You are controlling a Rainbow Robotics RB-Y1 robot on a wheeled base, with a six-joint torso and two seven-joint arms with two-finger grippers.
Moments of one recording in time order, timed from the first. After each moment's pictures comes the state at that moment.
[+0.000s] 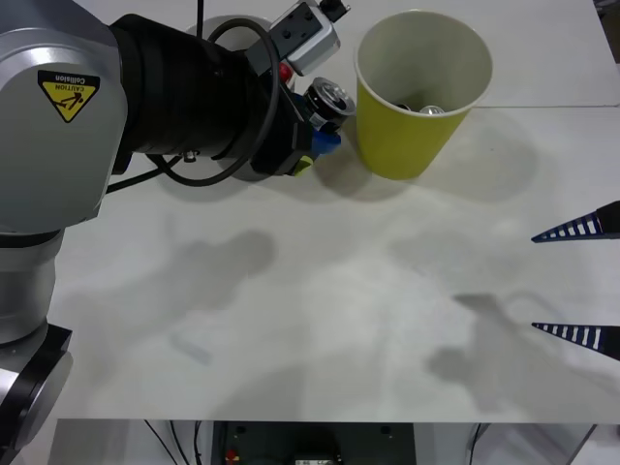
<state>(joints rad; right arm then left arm) 0.26 -1.13 -0.26 -2.01 1.31 -1.13 -0.09 -0.77 0.38 -0.18 -2.11 -2.31 -1.57 1.30</state>
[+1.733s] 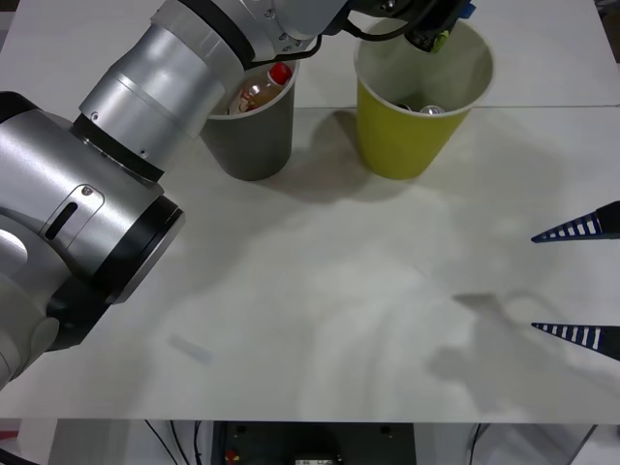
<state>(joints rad) 0.26 -1.13 -0.26 -2.01 1.31 -1.13 -0.09 -1.38 0.15 -0.37 -1.03 -2.33 -0.93 1.27</state>
